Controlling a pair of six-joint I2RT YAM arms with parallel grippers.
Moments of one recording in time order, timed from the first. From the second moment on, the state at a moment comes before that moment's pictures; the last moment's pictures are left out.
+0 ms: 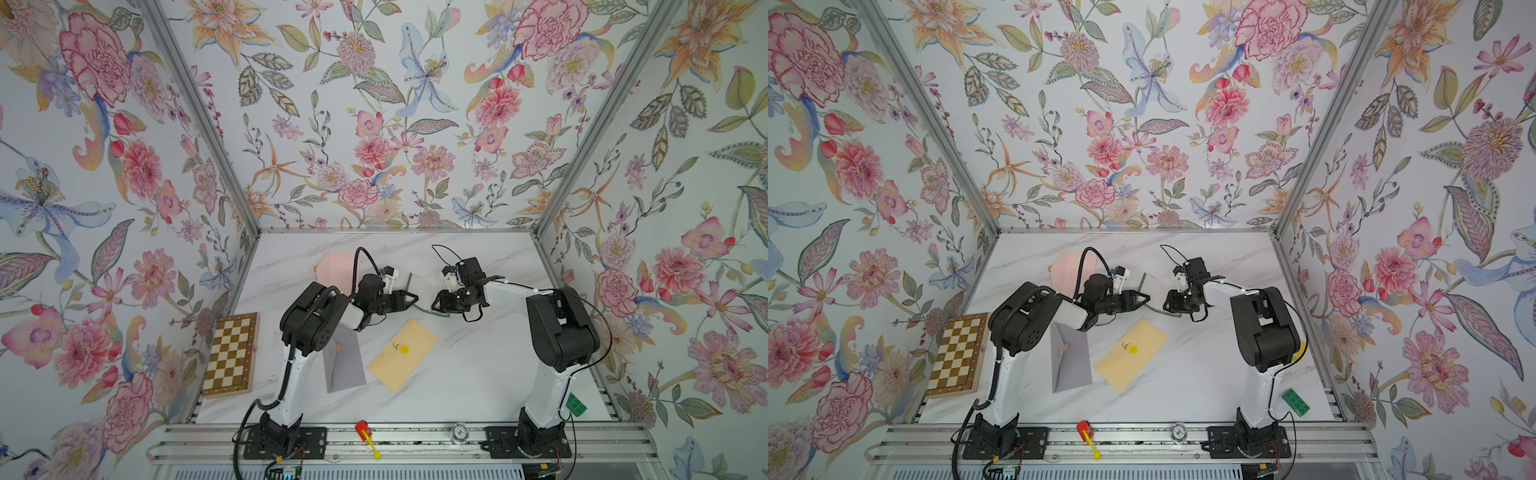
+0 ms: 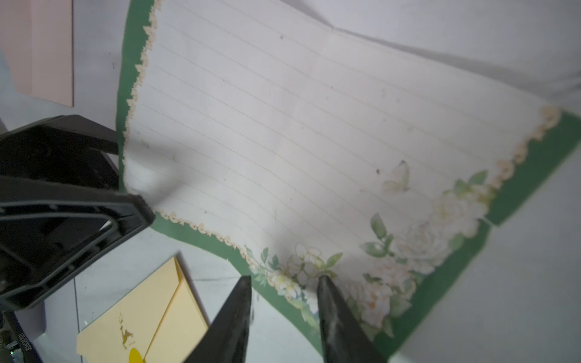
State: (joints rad) left arm -0.53 2.23 1.07 0.76 0.63 -0.77; right arm 0.33 1.92 1.15 -0.37 -0.40 0.21
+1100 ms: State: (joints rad) left arm -0.52 2.15 1.01 0.74 0.56 -0.70; right arm 0.33 1.91 1.14 -0.35 -0.40 0.21
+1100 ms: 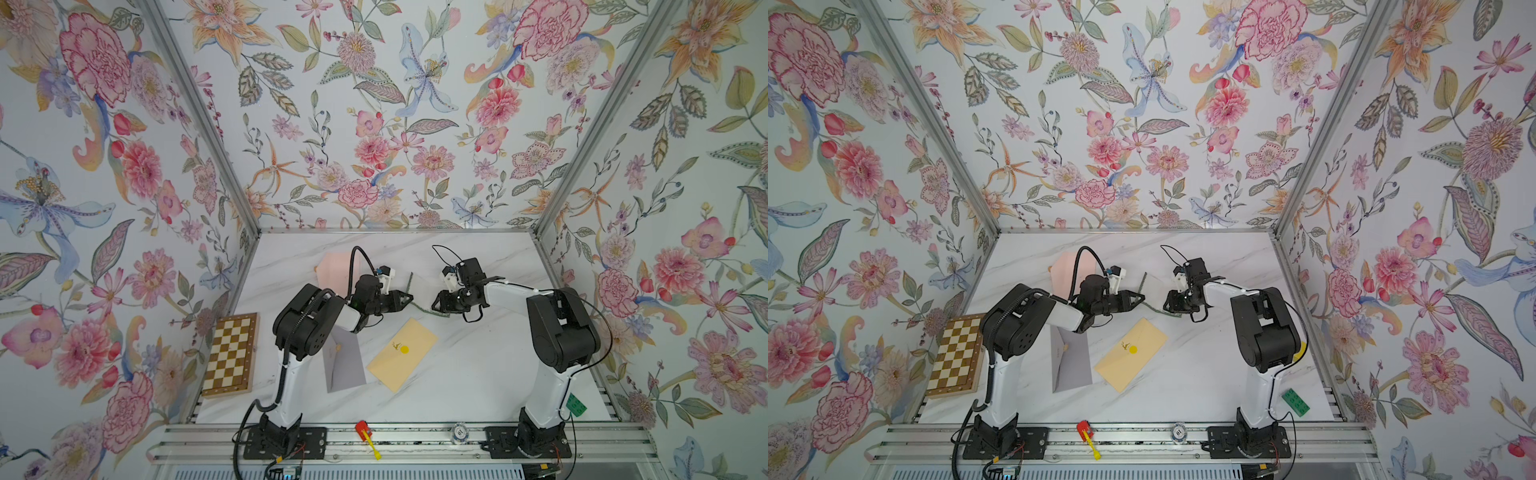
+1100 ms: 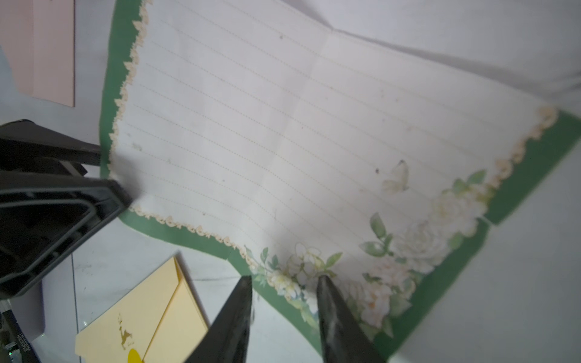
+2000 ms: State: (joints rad) left arm -0.52 2.01 0.94 0.57 0.52 -0.58; right arm 0.33 1.71 1.03 -0.32 -0.46 0.24
